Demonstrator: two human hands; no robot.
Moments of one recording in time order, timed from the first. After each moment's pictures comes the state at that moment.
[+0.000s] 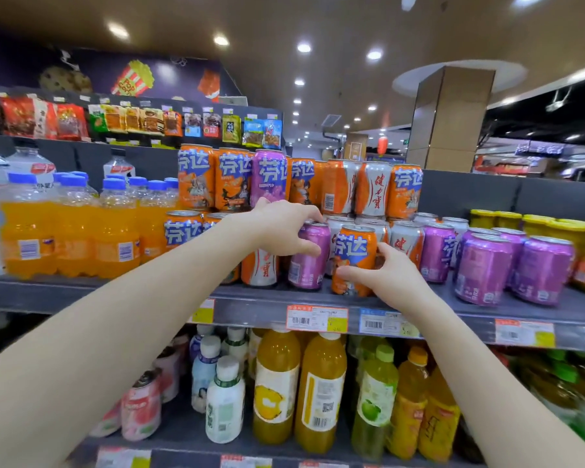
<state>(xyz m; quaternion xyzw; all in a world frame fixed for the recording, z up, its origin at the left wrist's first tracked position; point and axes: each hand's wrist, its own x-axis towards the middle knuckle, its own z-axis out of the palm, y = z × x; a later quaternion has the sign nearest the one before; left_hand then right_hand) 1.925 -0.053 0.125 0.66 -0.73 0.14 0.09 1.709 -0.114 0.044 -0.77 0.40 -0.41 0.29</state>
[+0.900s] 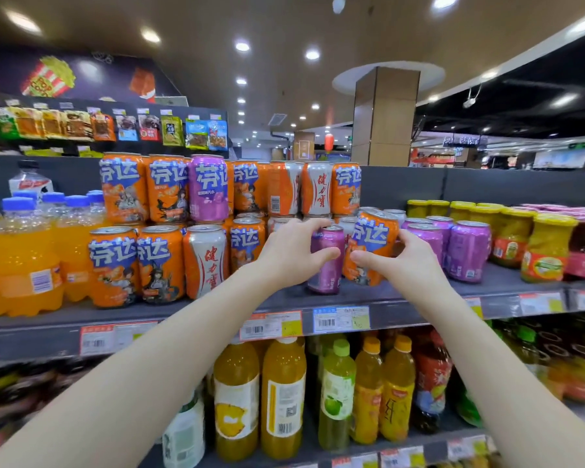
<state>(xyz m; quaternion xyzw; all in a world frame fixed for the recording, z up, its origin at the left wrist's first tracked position) 1.846 -0.110 0.070 0.55 -0.75 0.08 0.36 1.629 -0.106 0.057 -0.68 0.45 -0.54 0.23</state>
